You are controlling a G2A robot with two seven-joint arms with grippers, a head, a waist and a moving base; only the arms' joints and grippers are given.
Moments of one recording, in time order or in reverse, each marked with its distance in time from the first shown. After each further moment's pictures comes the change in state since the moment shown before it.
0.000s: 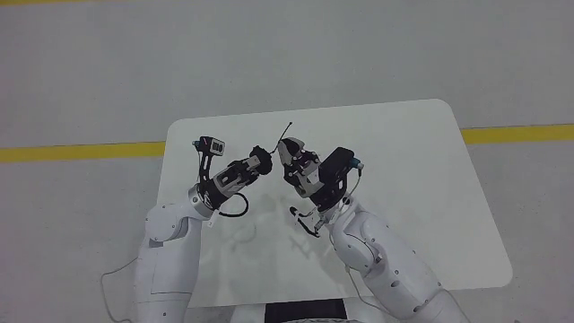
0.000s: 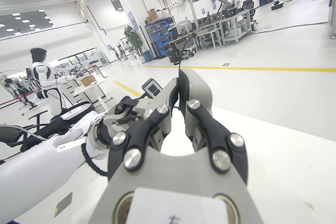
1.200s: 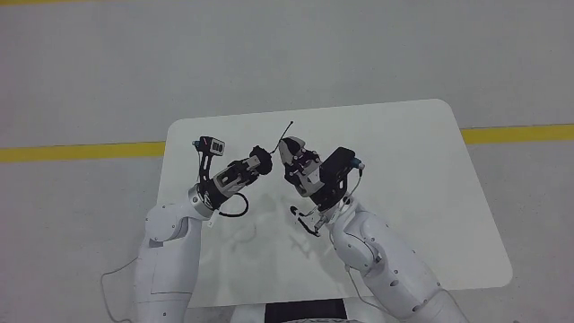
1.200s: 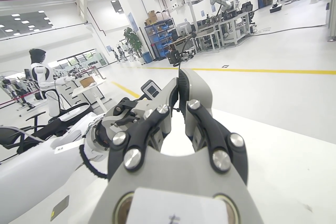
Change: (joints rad) left arm 0.000 0.000 0.000 0.000 0.000 0.000 0.000; right arm -0.003 -0.008 0.009 0.007 -0.011 -0.012 -0.009
